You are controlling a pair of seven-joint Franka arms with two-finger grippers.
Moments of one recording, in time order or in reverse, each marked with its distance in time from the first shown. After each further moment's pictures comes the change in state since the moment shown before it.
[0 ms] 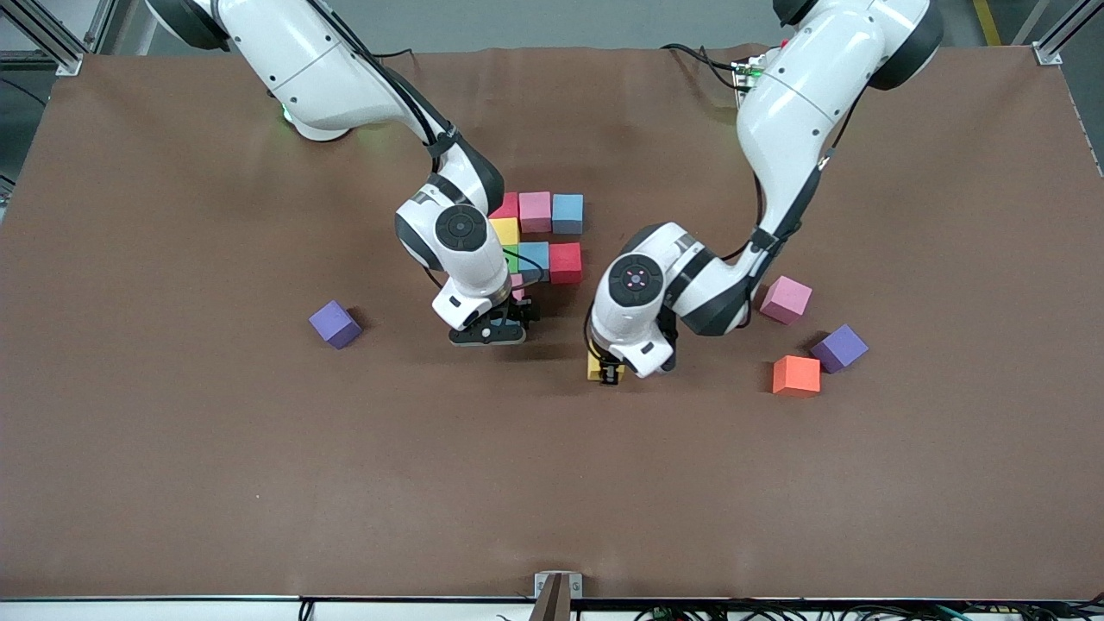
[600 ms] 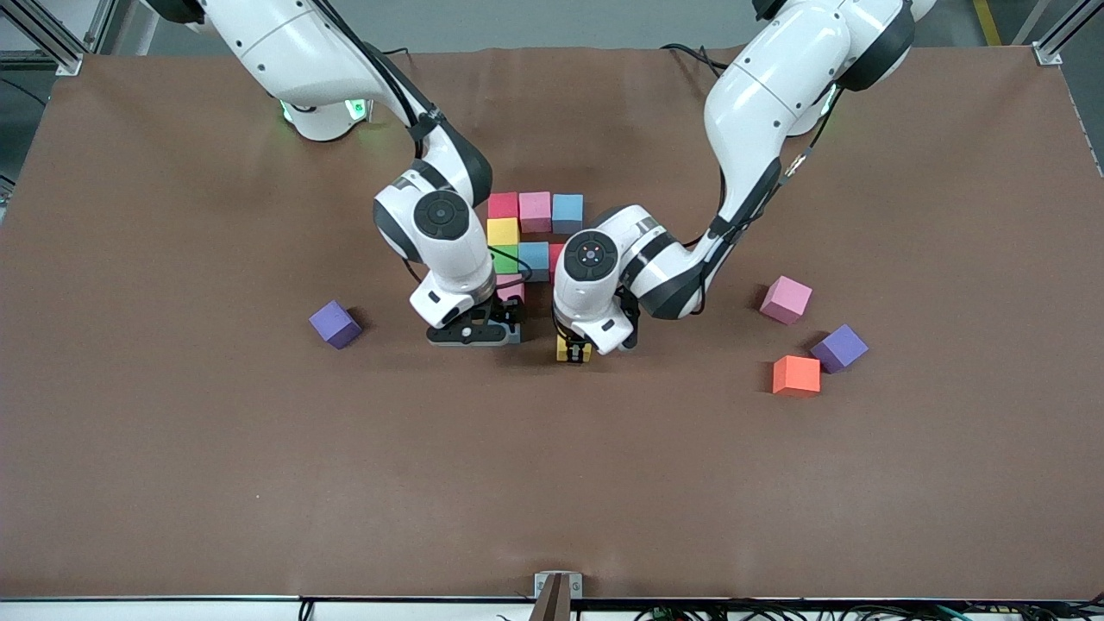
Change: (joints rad) left arm -0.084 0.018 0.000 0.023 -0.002 -0.006 -0.089; right arm -0.049 -0.111 -0.004 0.002 0.000 -0.118 0.001
